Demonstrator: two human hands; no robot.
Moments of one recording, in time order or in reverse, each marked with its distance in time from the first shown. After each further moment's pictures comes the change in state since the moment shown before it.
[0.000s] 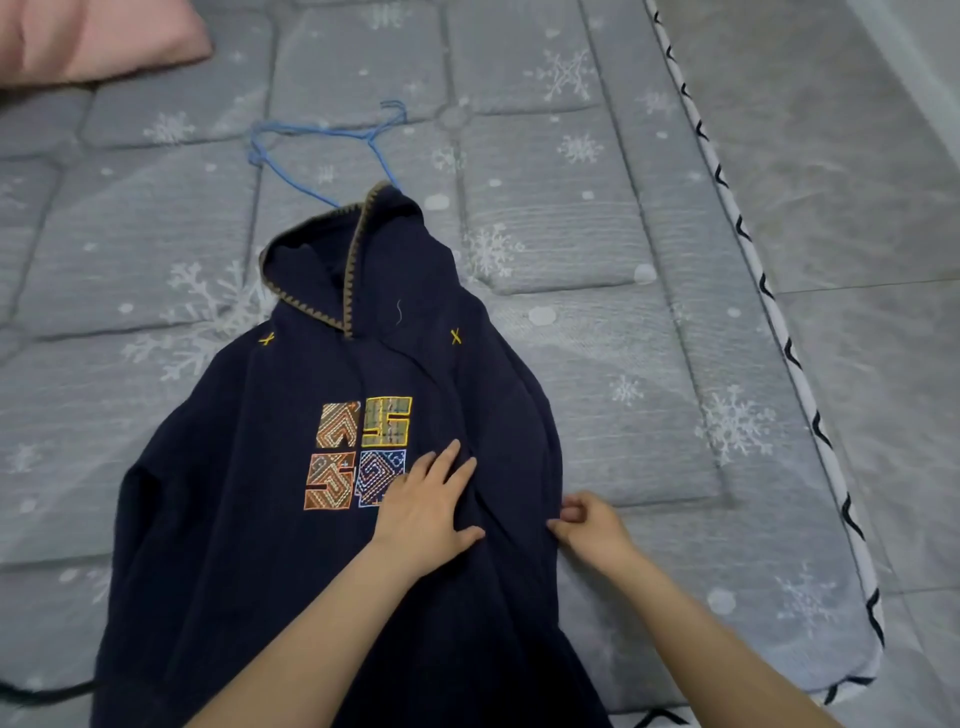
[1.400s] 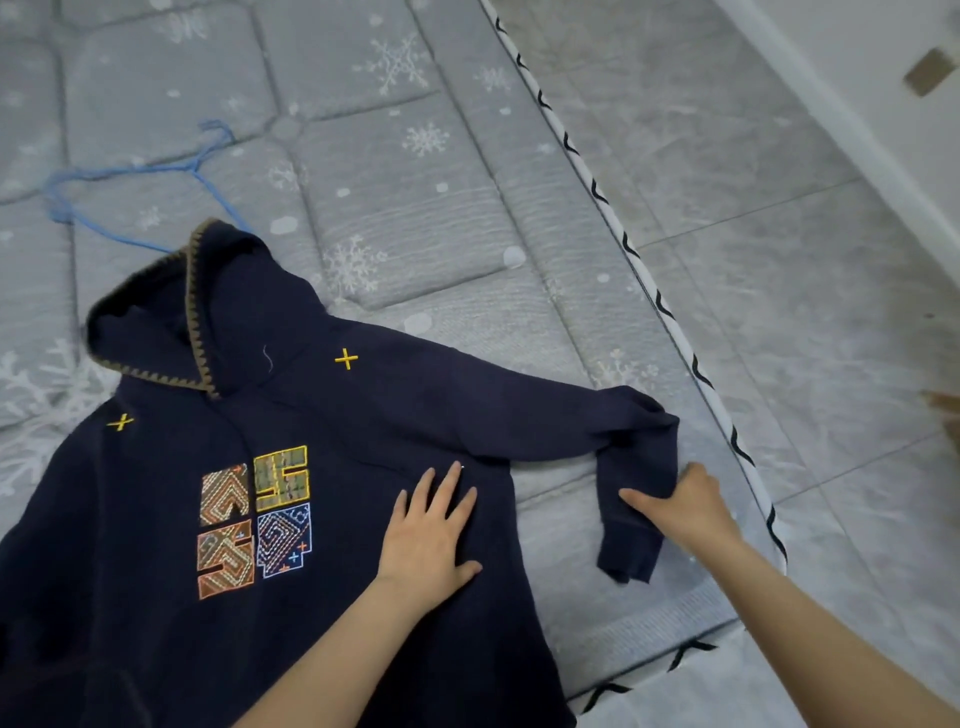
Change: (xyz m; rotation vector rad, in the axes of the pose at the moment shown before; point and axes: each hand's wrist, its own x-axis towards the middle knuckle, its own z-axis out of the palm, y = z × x) left_hand 0.038 0.086 0.024 0.174 -0.098 0.224; right_hand -0.020 0.072 -0.159 -0.171 0.411 0.319
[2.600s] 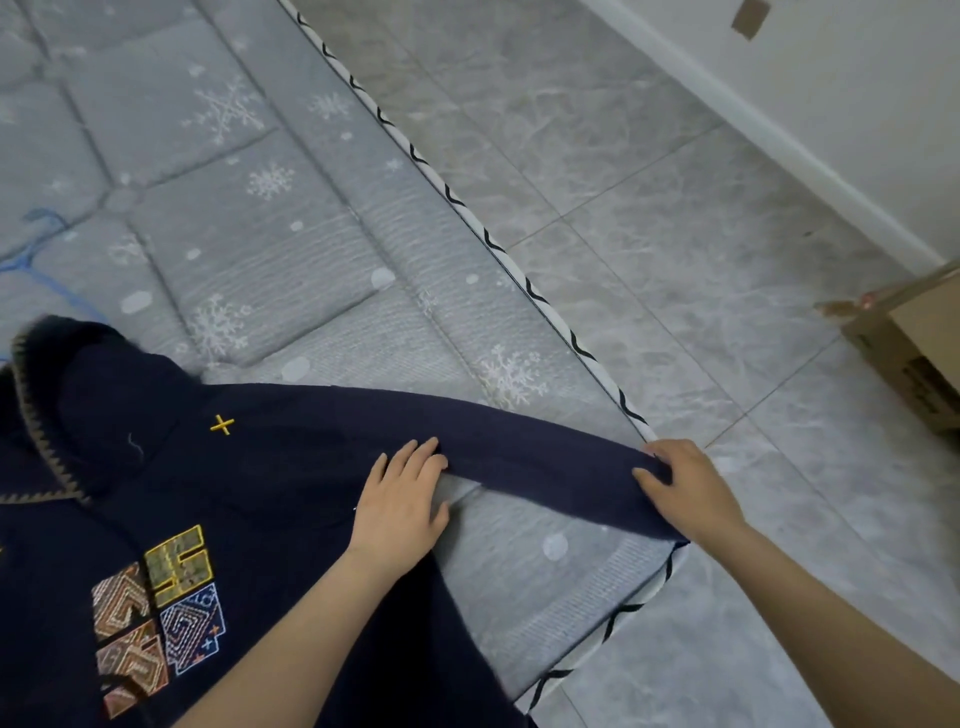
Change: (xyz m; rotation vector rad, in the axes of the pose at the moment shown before) left_hand 0.062 0.060 -0.042 0.035 0.265 0.214; right_hand 0.014 0.100 -0.054 0.017 0.150 -0.204
